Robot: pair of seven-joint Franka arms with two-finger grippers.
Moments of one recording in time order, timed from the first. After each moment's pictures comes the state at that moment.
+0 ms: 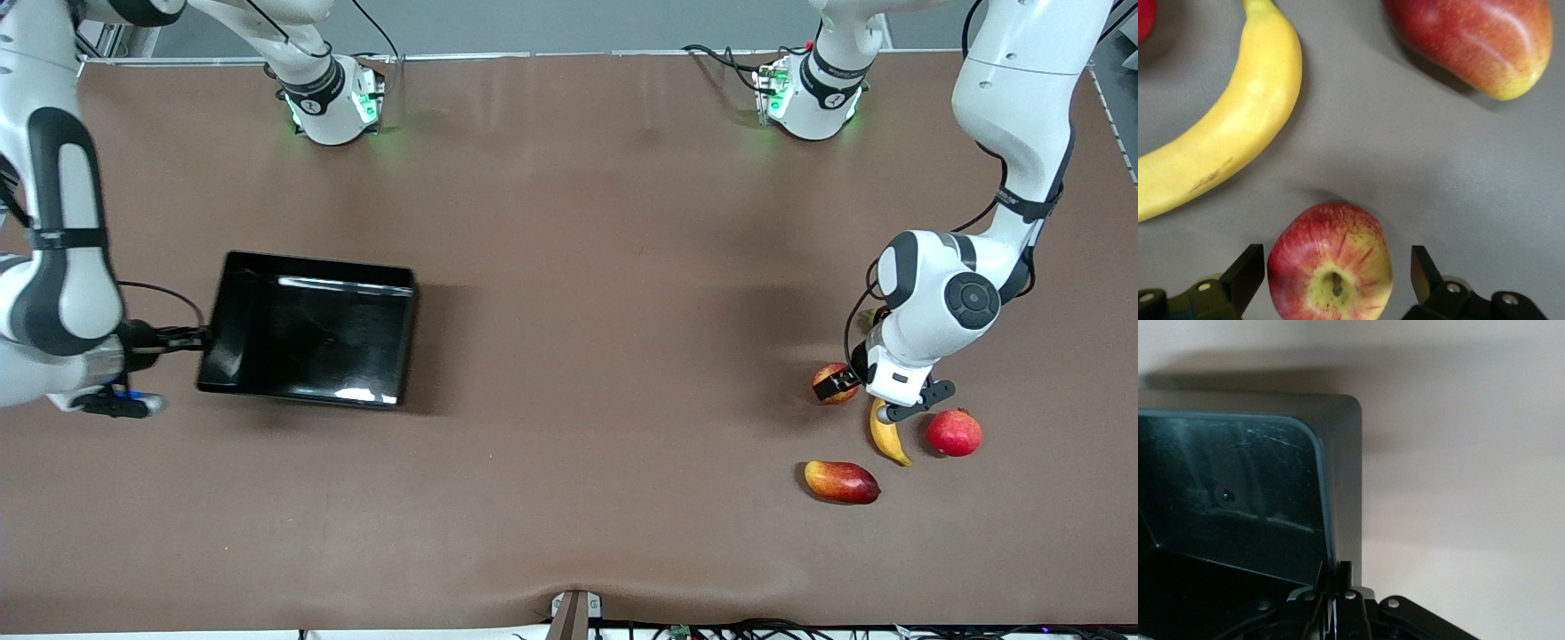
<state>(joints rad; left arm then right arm) 0.07 0.51 -0.15 -2.00 0.04 2.59 -0.51 -0.09 0.56 -0.04 -1.48 0.19 1.51 -0.06</state>
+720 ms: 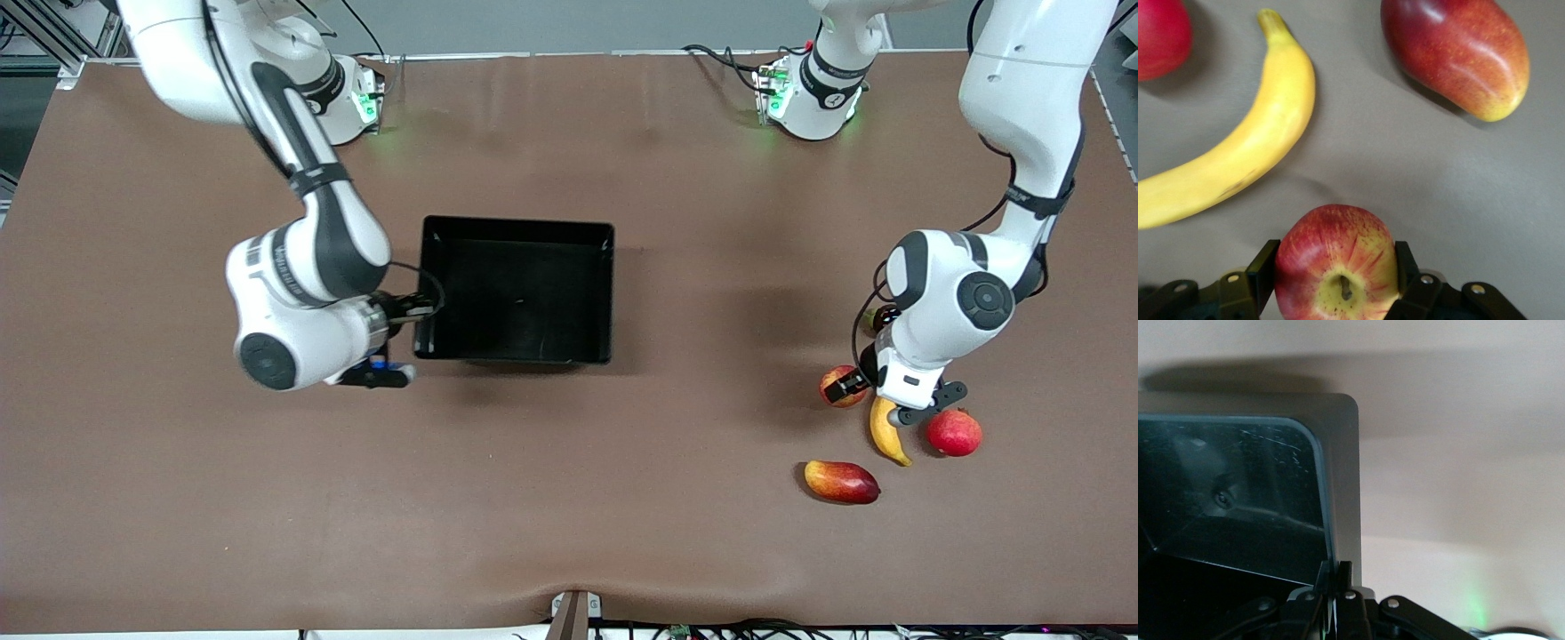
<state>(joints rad) 0.08 0.45 -0.15 -1.97 0.04 2.50 -0.51 0.40 0.57 -0.03 -1.49 0.39 1.59 0.28</state>
